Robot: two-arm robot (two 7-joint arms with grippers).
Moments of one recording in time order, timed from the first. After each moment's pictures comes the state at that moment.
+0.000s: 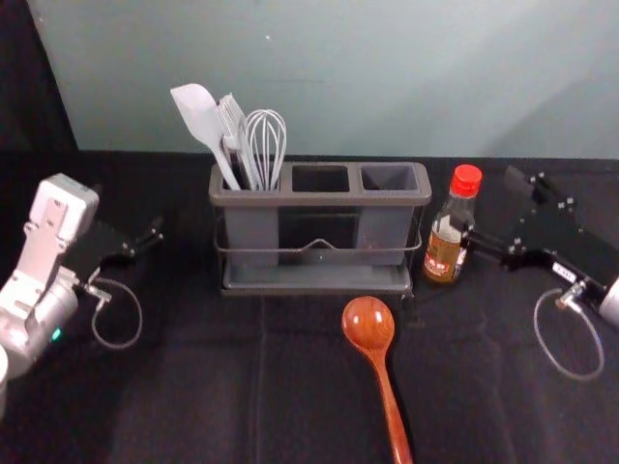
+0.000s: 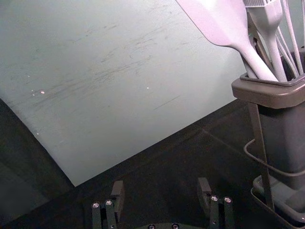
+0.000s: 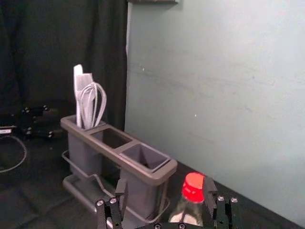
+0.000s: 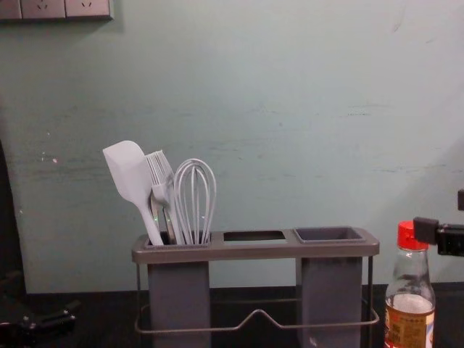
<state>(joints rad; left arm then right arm) -0.20 0.60 0.45 -1.41 -0.25 -0.12 0.03 0.03 0.61 -0.17 -1.77 0.41 0.02 0.41</state>
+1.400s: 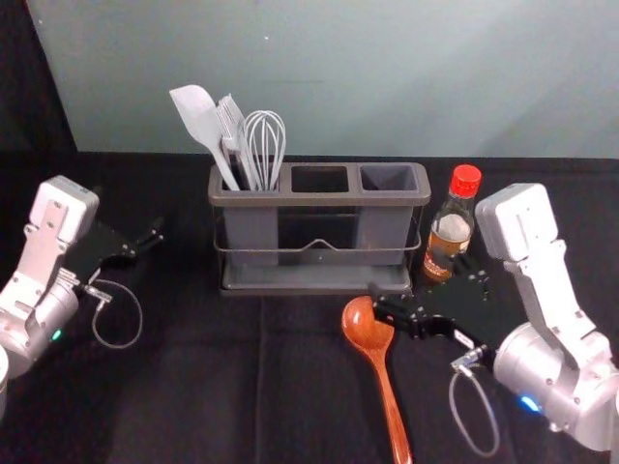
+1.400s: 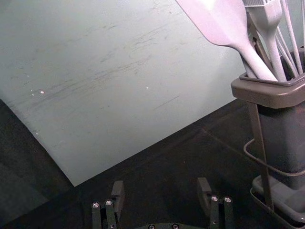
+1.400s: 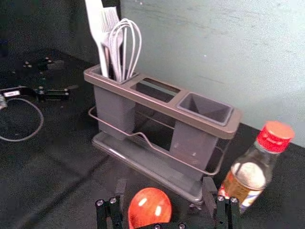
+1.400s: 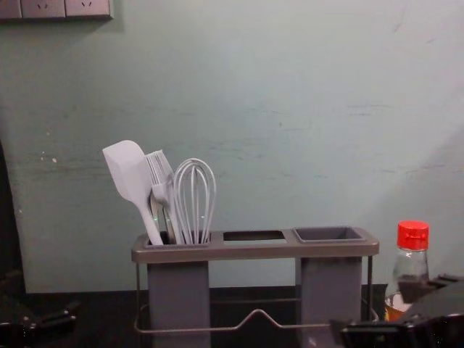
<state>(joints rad) -0.20 0.60 0.45 -1.41 -0.25 -0.12 0.03 -0.09 0.44 -0.31 -2.04 0.17 0.48 0.14</state>
